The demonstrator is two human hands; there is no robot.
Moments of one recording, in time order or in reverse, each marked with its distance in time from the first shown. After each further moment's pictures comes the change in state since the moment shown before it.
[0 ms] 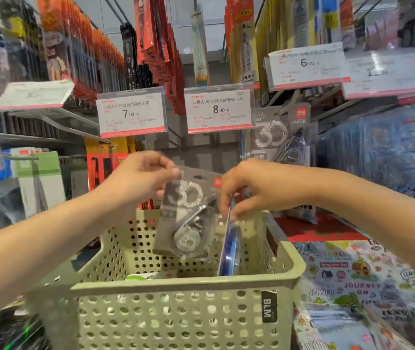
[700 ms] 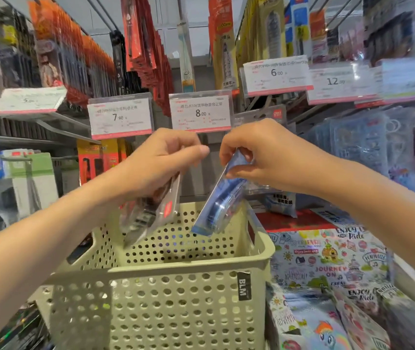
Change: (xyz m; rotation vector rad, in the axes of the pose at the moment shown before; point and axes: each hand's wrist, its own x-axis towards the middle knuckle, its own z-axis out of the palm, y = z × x) left_hand -0.010 0.042 0.022 0.175 -0.289 0.548; right_hand -0.041 -0.025 -0.027 -0.292 0.447 0.017
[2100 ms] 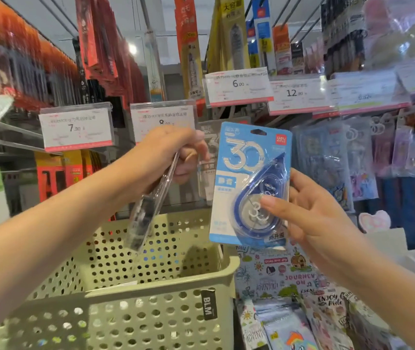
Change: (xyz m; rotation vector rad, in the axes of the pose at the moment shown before) left_hand 0.049 0.022 0.032 -0.417 -0.052 -0.210; right_hand -0.101 0.011 0.026 1.362 0.378 0.501
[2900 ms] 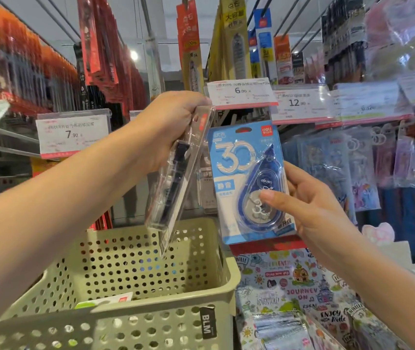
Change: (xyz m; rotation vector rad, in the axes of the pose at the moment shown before) left_hand 0.027 0.042 0.005 -0.024 0.247 -0.034; right_hand 0.025 0.001 -0.009 -0.115 0.018 -0.104
